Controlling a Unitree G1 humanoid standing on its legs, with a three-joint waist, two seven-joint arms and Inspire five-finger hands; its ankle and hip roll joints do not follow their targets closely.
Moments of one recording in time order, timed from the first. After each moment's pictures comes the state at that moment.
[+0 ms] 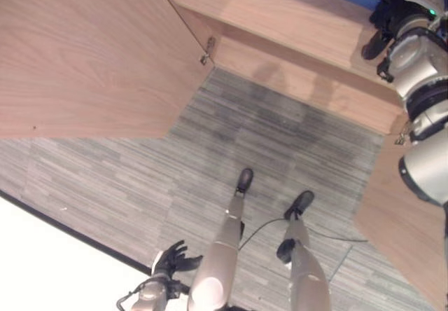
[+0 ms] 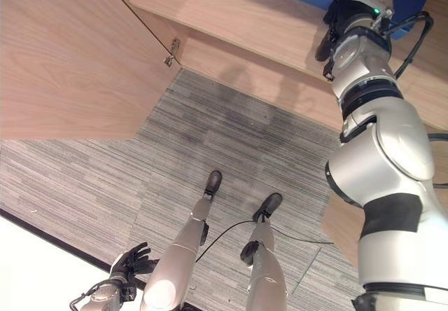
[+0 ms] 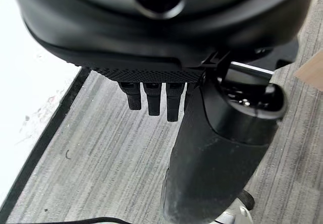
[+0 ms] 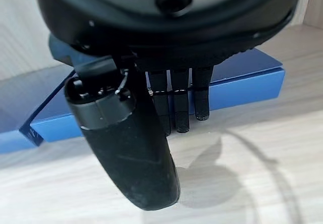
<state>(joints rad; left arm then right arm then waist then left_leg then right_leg) -0.07 0.30 -0.31 1.00 -0.47 -0.15 0.08 -1.64 -0.61 0.98 1.46 -0.01 0.09 -0.18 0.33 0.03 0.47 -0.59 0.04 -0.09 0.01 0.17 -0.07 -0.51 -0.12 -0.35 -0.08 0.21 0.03</state>
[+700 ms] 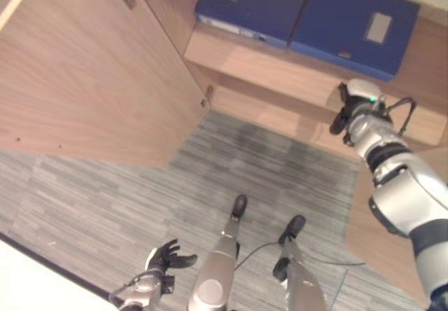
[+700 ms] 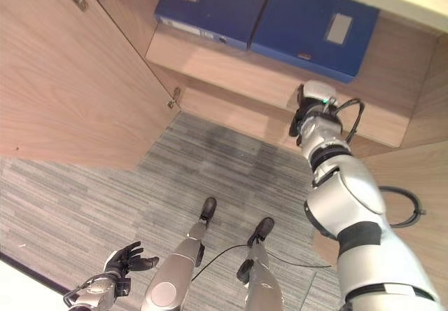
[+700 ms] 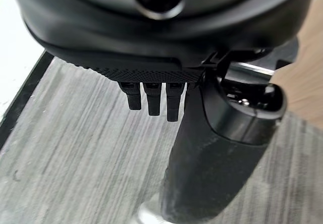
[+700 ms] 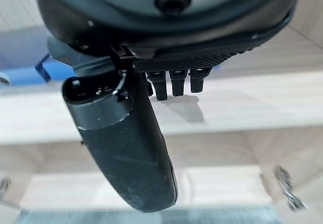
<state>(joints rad) -0.14 0.33 -0.22 1.14 -0.35 -0.11 0.07 -1.18 -0.47 0.78 1.36 -0.22 0.10 -0.09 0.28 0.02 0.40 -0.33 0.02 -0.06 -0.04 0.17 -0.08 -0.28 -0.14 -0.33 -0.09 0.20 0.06</state>
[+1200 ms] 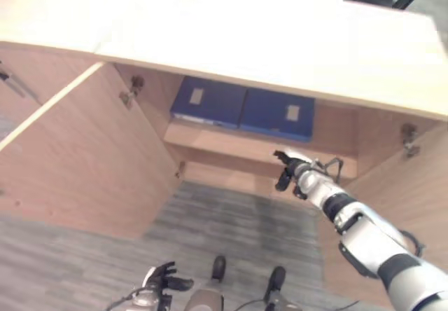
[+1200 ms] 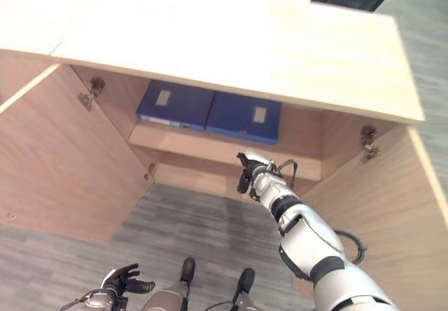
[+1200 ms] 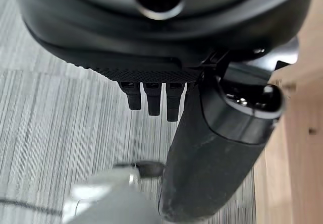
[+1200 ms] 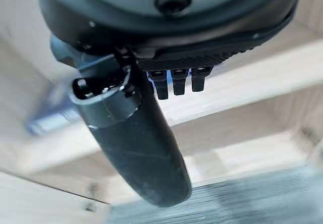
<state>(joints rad) -0.09 0.28 -0.25 1.24 -0.18 -0.05 0.05 -0.84 -0.24 0.67 1.11 -0.09 0.07 -0.02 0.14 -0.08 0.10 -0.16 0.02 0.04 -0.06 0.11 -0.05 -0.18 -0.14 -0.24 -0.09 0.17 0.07</state>
